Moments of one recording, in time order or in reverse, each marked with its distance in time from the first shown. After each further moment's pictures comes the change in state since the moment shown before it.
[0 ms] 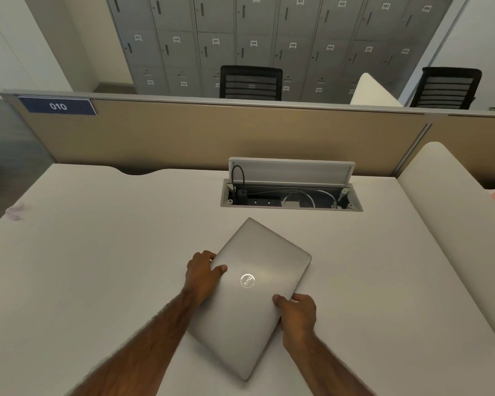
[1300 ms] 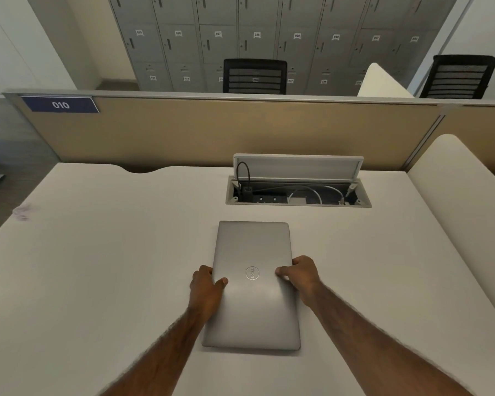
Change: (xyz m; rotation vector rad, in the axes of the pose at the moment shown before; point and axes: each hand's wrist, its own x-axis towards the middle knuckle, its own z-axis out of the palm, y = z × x) left_hand -0.020 -0.026 0.014 -0.093 0.023 -0.128; right_hand 0.053 -0.064 0.020 -0.424 -0.247 -0.117
